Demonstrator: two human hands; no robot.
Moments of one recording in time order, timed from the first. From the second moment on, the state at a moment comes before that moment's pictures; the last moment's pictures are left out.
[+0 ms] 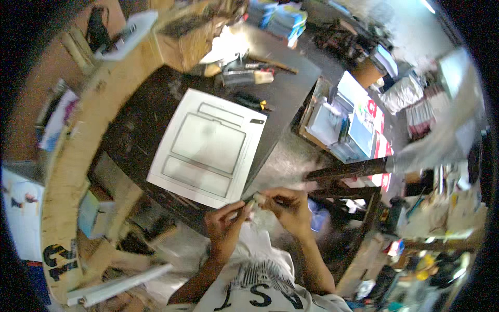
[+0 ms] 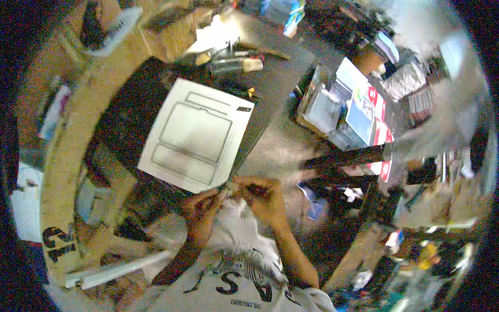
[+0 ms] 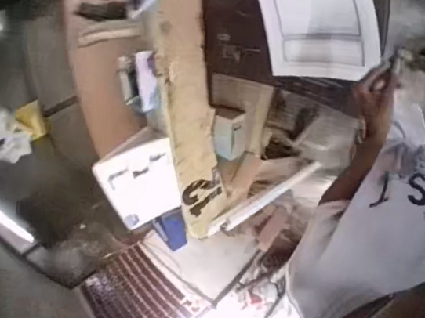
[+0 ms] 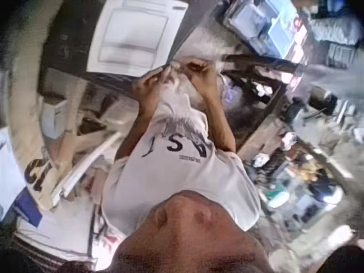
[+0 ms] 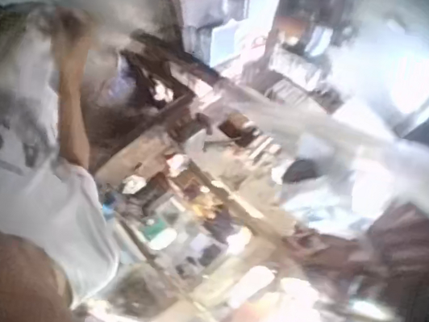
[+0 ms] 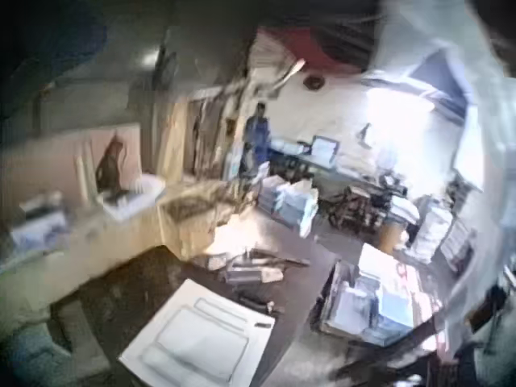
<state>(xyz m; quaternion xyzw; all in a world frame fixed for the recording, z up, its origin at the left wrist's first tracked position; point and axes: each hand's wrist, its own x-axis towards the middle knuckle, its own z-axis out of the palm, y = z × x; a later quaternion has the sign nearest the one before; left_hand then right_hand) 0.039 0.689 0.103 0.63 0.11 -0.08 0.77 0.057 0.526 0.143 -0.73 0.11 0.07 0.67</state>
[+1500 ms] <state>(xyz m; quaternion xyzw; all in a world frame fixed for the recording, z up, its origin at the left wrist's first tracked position) 0.316 0.455 -0.023 0.38 0.63 0.40 0.54 0.410 0.436 -0.015 -0.75 -0.04 0.46 0.48</state>
